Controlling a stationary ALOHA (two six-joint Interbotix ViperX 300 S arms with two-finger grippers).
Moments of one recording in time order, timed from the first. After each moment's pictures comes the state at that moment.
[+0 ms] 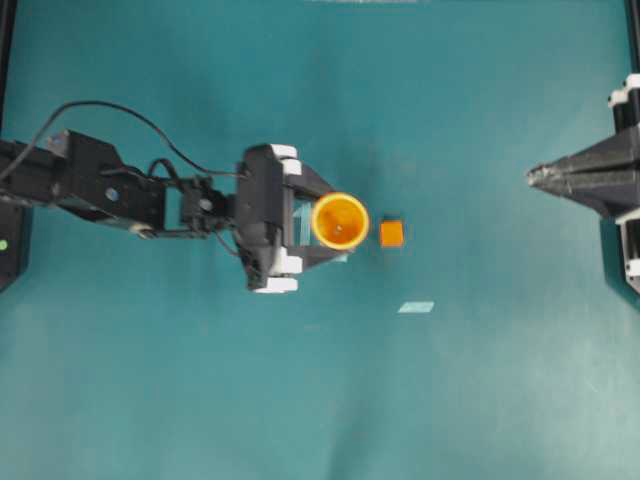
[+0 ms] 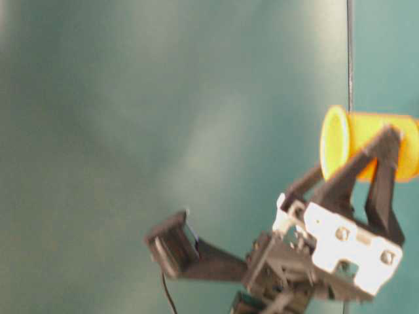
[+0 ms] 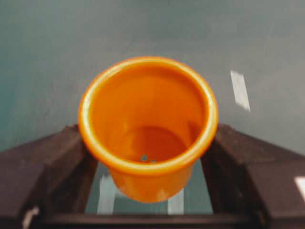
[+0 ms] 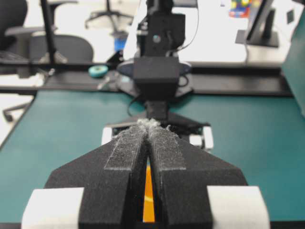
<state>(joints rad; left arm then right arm) 0.02 0.19 0.69 0.03 -0.60 0.04 0.00 -0.96 1.12 0.00 -0.26 0.01</state>
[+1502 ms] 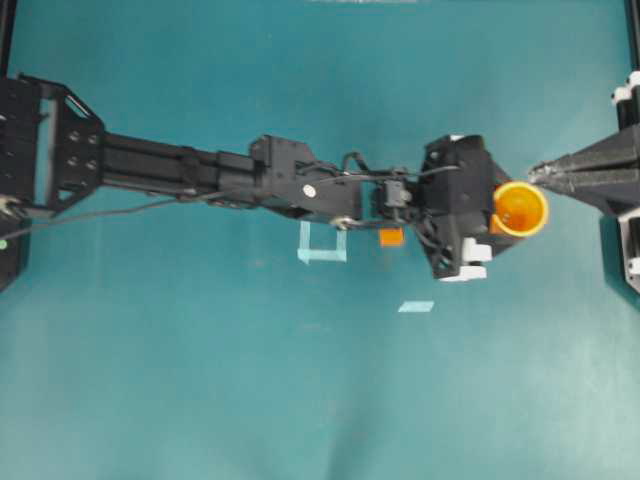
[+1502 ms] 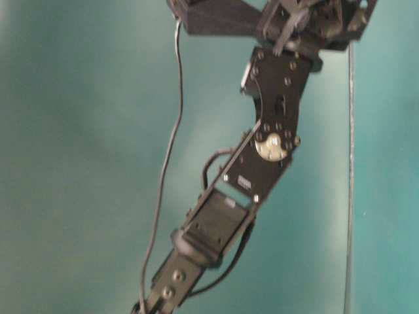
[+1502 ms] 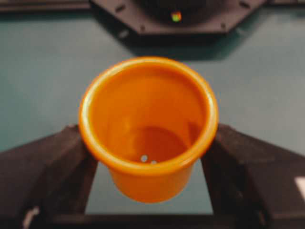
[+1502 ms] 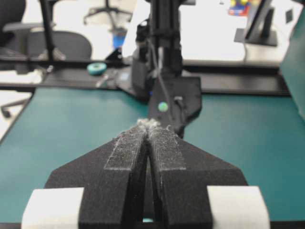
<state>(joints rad) 0.04 0.69 -0.16 0.03 -0.30 0.05 0.00 -0.97 1.11 0.00 -0.23 -0.01</state>
